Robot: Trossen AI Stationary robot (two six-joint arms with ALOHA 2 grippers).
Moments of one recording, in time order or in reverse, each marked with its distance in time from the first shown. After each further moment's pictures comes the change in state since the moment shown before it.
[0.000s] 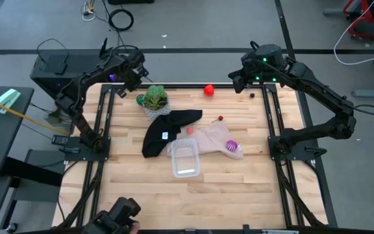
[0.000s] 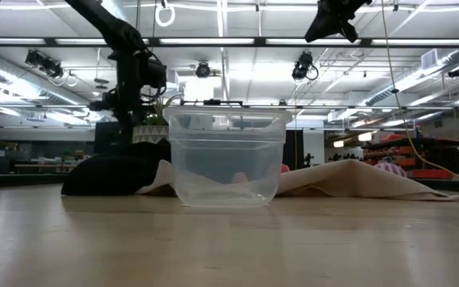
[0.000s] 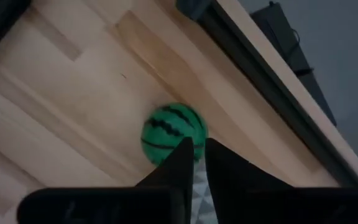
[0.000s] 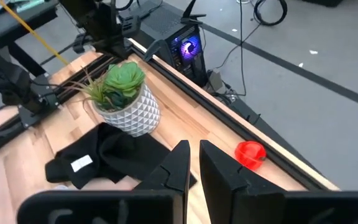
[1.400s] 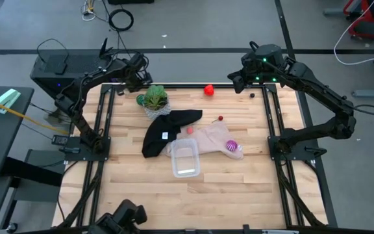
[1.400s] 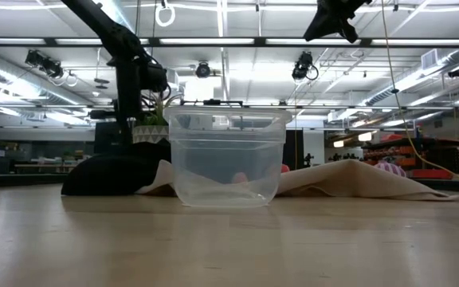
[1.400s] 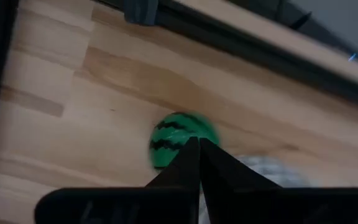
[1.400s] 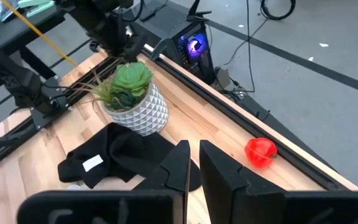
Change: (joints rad) left arm -0.022 -0.007 -0.078 0.118 -0.016 0.392; right arm 0.000 0.000 0.000 0.000 -0.027 0.027
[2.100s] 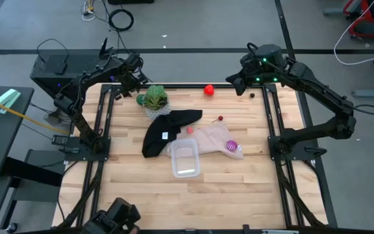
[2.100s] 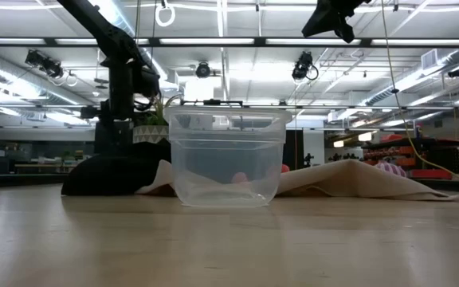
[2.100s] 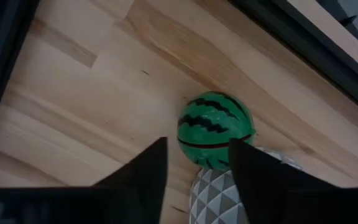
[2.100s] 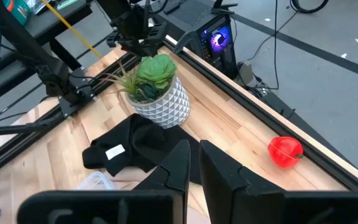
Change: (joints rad) left arm 0.058 0.003 0.000 -0.124 0.086 -0.143; right arm 0.000 0.000 0.000 0.000 -0.105 -0.010
